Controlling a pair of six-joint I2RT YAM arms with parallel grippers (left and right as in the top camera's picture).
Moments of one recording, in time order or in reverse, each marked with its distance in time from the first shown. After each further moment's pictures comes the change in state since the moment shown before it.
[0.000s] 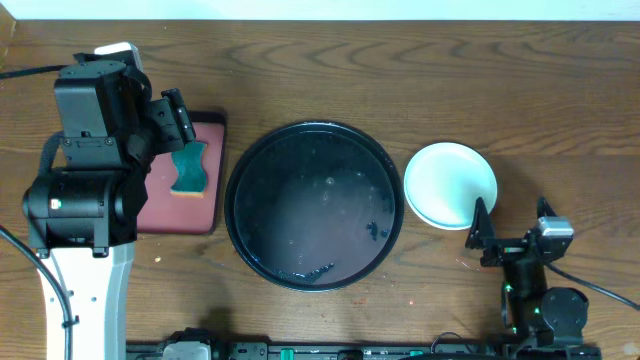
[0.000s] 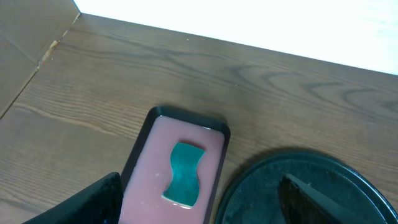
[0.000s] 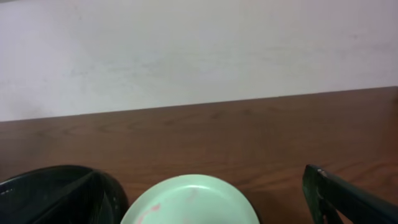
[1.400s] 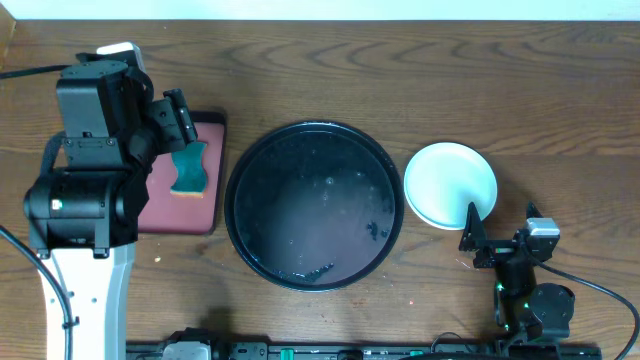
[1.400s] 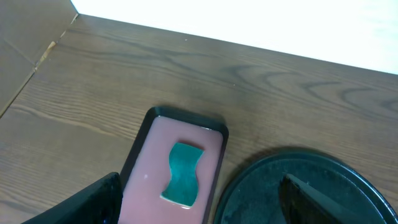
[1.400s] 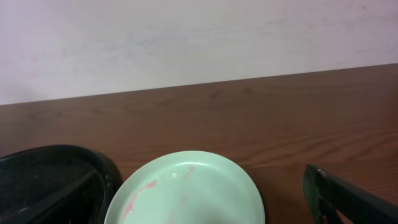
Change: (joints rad) left arm -0.008 -0.003 0.000 0.000 0.000 0.000; right arm 0.000 -0.026 -0.102 0.023 -0.002 0.006
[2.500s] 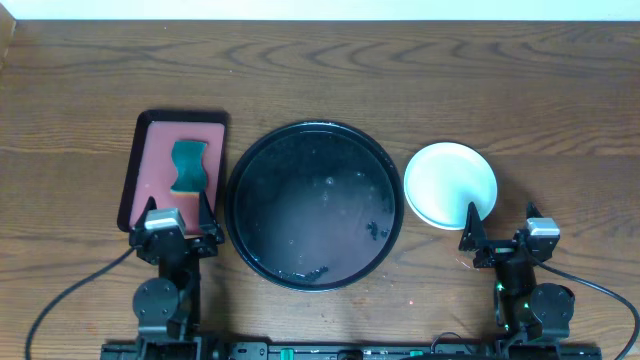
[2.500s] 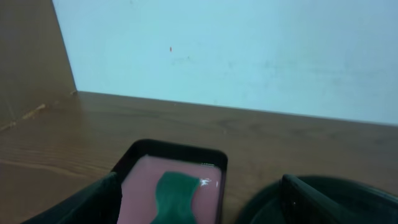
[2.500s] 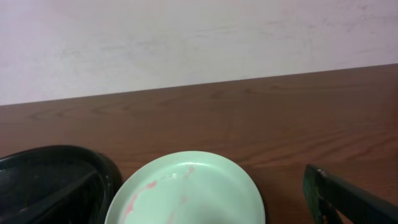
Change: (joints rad) left arm 0.002 -1.095 -1.394 0.939 0.029 0.115; right arm 0.000 -0.001 0.000 0.001 -0.001 0.000
